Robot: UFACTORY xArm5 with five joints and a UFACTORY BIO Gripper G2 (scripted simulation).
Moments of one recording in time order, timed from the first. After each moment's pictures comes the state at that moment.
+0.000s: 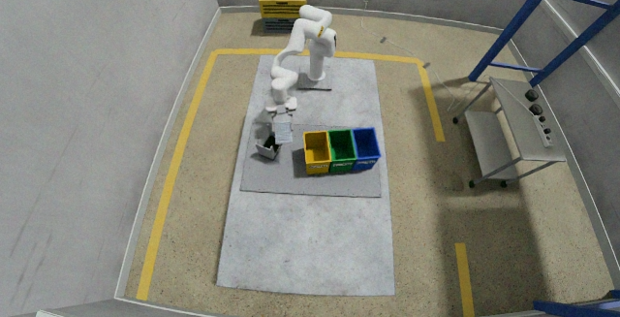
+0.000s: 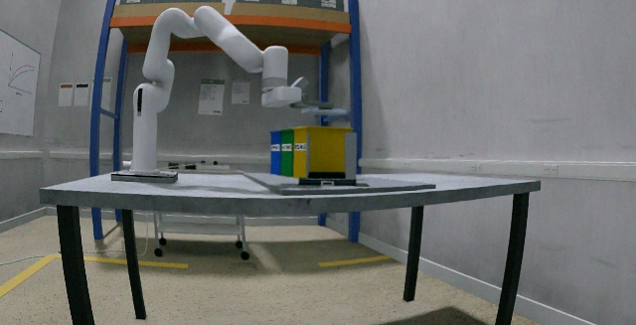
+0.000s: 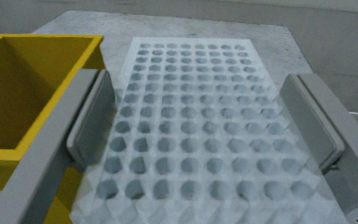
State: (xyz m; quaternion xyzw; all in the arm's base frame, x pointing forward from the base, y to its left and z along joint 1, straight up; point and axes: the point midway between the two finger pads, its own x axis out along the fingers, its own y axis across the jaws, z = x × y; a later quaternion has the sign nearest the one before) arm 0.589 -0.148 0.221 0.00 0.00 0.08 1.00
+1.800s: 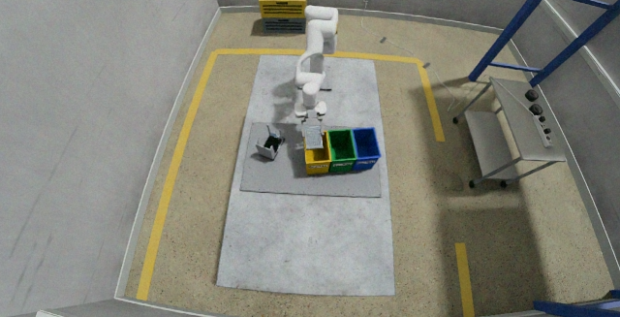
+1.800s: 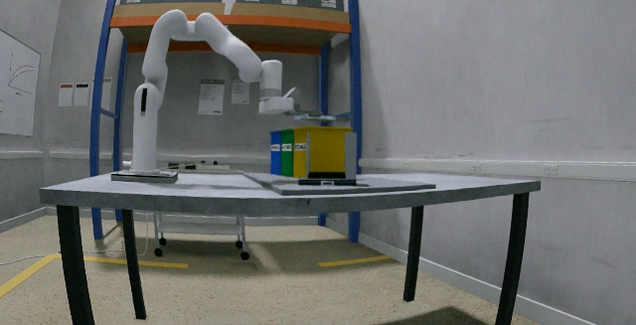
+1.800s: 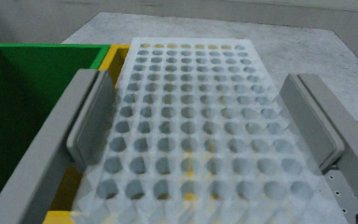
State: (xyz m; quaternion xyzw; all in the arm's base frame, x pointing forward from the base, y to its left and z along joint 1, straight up) arm 0.603 0.009 0.214 0.00 0.00 0.08 1.00
